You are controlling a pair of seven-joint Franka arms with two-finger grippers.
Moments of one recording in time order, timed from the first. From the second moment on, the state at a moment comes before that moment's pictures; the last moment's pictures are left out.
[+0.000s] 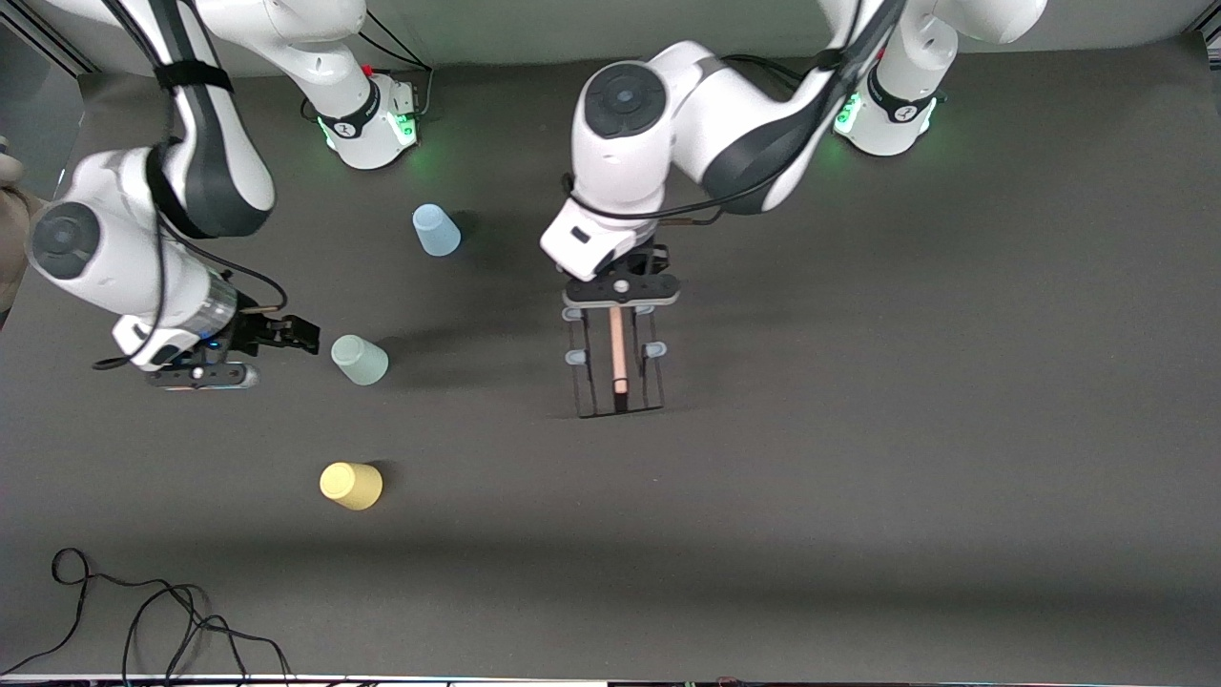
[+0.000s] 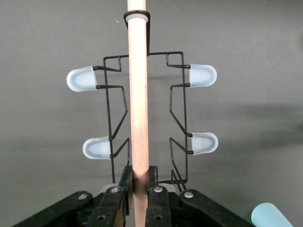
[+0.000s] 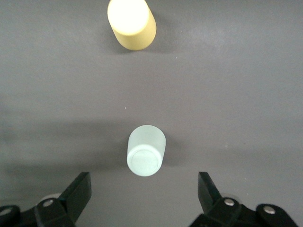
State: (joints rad) left arm -0.79 0.50 -0.05 -1.34 -0.02 1.92 -0.90; right arm 0.00 0.07 0.06 -2.13 0.00 2.15 0.07
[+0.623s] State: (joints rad) left arm -0.81 0.63 -0.04 -1.34 0.00 2.07 -0.91; right arm 0.00 0.17 0.06 -2.35 0.00 2.49 0.07
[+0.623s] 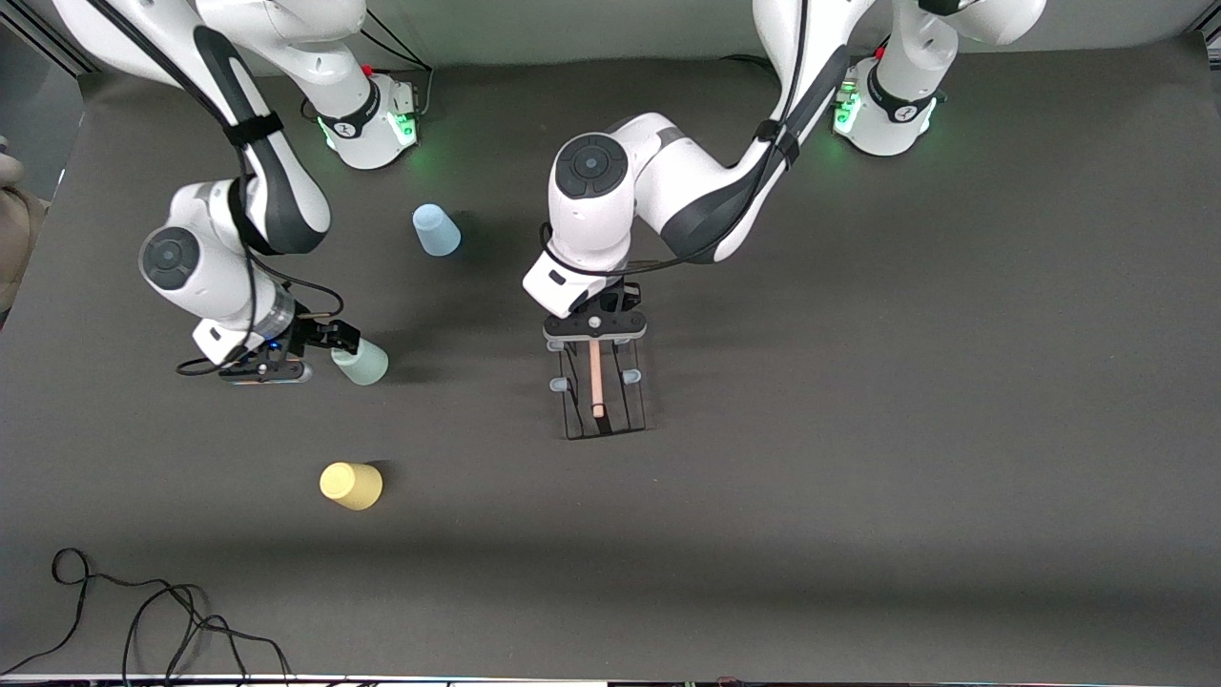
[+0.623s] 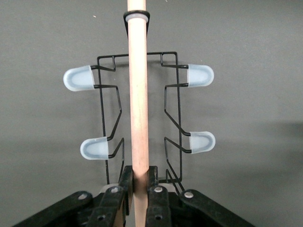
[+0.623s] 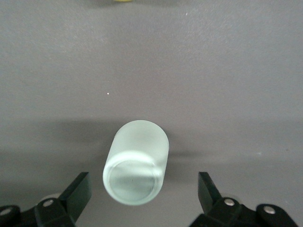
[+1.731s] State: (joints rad) left arm -0.69 0.43 -0.02 -1.30 -0.06 1.83 -0.78; right arm 0.00 0.23 0.06 -2.32 0.00 2.49 0.07
